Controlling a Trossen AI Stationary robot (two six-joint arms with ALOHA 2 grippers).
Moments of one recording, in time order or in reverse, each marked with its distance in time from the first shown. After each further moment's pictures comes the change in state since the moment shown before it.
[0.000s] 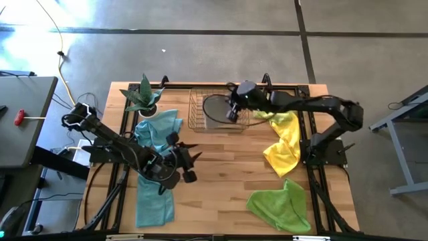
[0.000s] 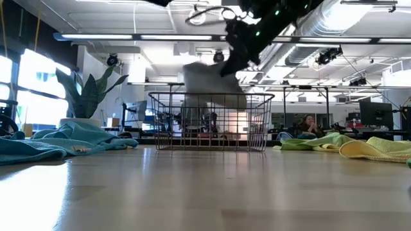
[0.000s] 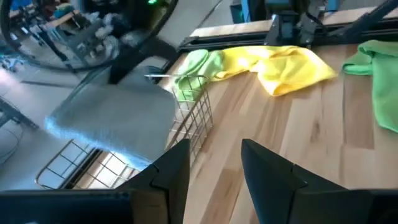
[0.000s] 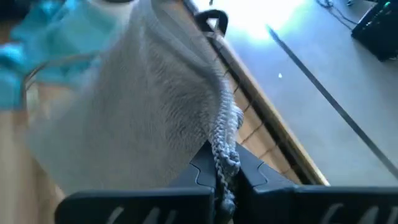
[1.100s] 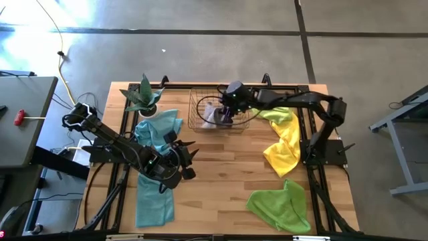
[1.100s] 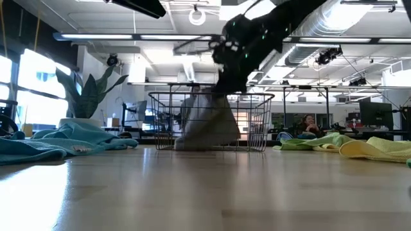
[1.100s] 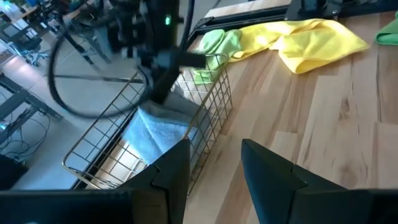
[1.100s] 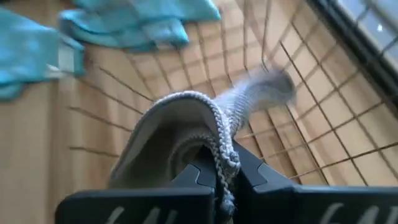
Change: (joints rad) left arm 0.011 0.005 -0.002 -0.126 -0.033 -0.055; right arm -0.050 0.200 0.061 -0.035 -0.332 0.070
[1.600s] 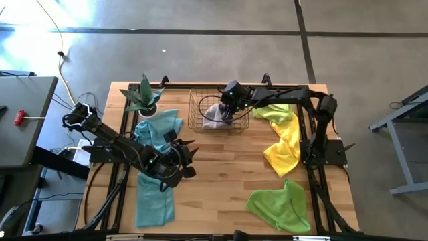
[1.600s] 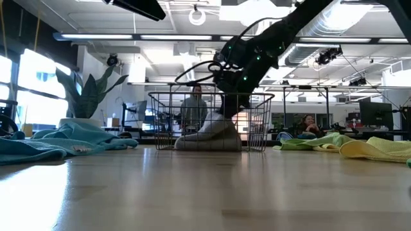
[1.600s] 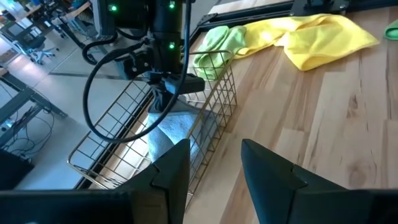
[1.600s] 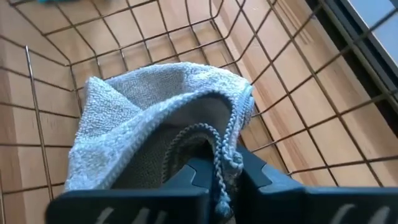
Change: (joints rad) left arm 0.013 0.000 0.000 -0.015 -0.001 -0.001; right arm -0.073 0.109 0.000 0.003 0.082 -0.081
